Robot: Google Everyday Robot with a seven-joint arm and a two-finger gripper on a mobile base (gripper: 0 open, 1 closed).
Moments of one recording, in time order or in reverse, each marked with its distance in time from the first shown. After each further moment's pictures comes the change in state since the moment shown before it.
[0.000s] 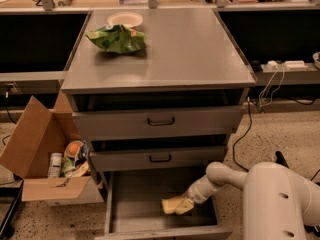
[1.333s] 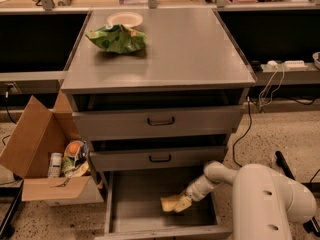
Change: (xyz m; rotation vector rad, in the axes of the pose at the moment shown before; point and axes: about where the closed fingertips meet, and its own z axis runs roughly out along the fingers) arm 0.000 -0.023 0.023 -0.017 0.004 0.023
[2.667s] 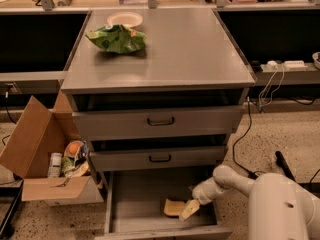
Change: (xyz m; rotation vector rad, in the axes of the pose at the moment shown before) arm 0.010 0.007 -0.016 0.001 -0.089 -0.026
